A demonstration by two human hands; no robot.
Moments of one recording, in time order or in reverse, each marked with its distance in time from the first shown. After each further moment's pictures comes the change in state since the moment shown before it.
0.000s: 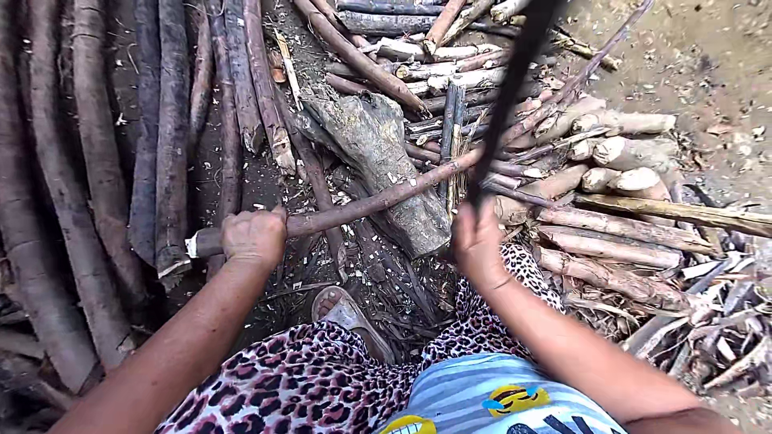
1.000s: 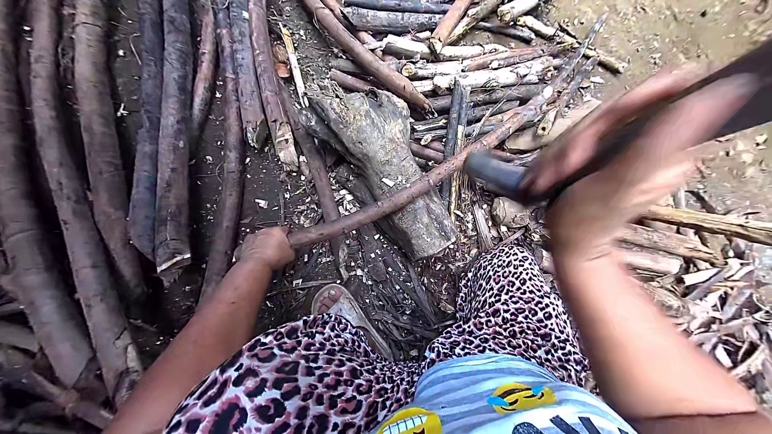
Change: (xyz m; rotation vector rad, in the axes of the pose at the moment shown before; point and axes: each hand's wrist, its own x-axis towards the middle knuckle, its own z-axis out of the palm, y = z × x) left_hand 0.034 -0.017 0.073 -0.340 -0.366 -0.077; right_hand 0.059 -0.071 -0.066 0.395 0.303 -0.288
